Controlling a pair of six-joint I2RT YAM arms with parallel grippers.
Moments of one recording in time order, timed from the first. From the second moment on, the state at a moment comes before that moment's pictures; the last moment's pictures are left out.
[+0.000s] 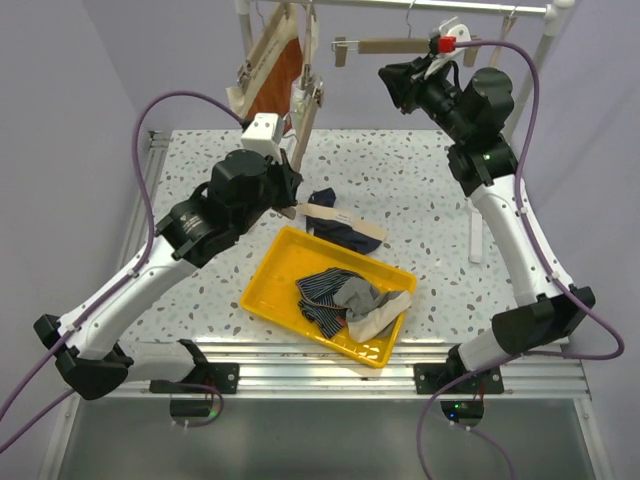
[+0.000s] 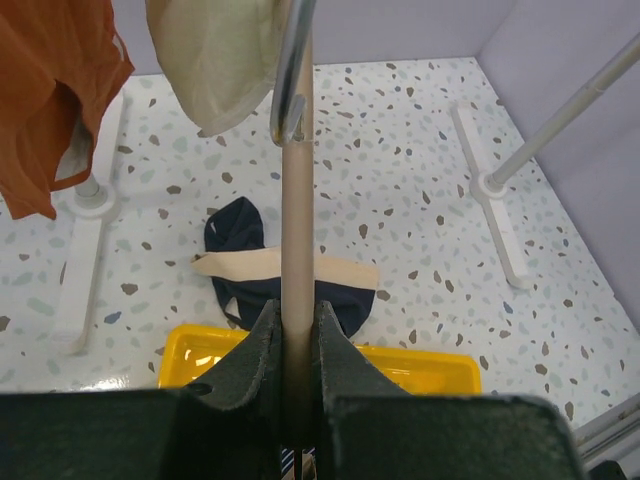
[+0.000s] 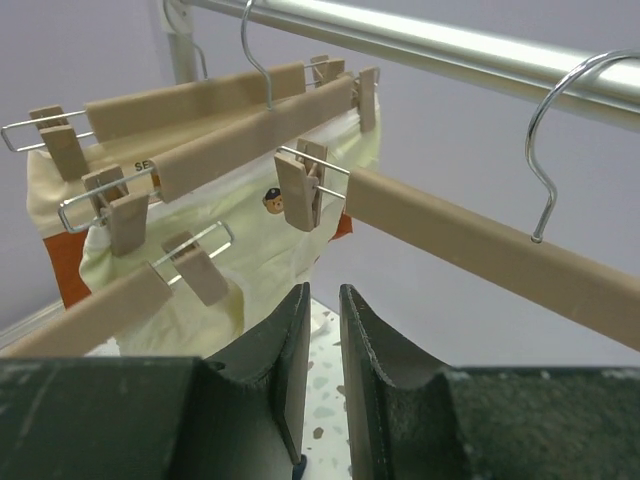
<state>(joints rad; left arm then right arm) -0.81 1.28 1.51 -0.55 -0.37 -0.41 0.29 1.53 1.77 -0.02 -0.35 0.03</state>
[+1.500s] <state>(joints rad) -0.81 1.28 1.55 -0.56 -0.38 -0.27 0.36 1.73 2.11 -0.27 -0.23 -0.16</state>
